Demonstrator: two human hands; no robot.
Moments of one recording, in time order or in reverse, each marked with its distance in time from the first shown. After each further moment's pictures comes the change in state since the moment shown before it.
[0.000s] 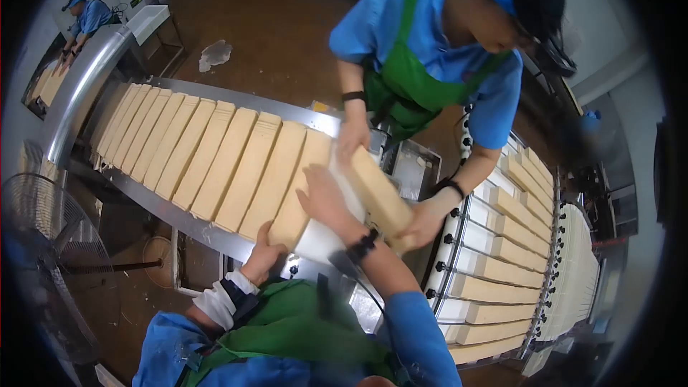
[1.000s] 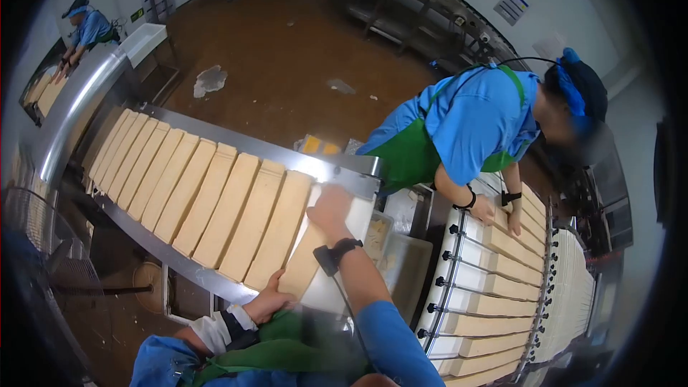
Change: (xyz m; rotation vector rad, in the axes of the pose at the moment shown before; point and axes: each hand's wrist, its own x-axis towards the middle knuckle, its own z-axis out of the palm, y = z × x) left_hand 0.024 0.014 -0.009 -0.006 -0.296 -0.299; right_hand 0.090 0.065 0.033 -0.459 0.004 0.404
